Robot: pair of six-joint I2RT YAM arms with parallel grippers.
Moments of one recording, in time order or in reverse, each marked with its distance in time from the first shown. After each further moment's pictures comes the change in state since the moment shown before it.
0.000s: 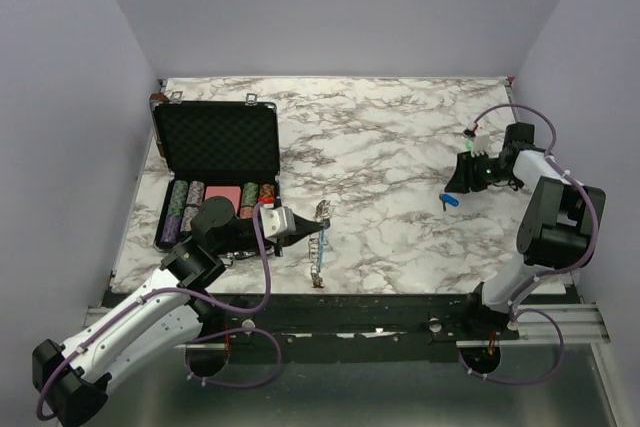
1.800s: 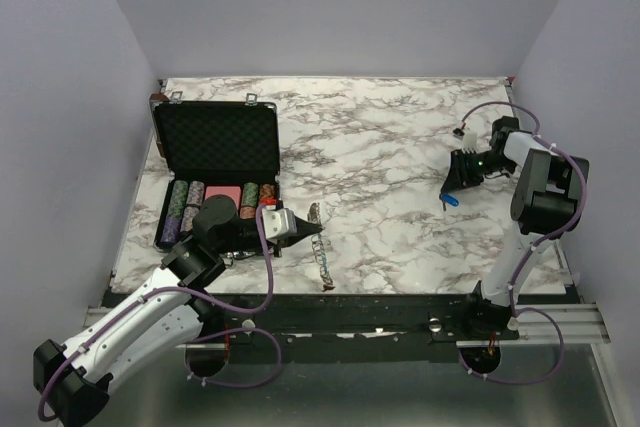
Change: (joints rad) left arm 0.018 0.005 0.001 -0.043 0.032 0.047; right arm 0.034 0.290 0.236 -0.163 0.027 0.003
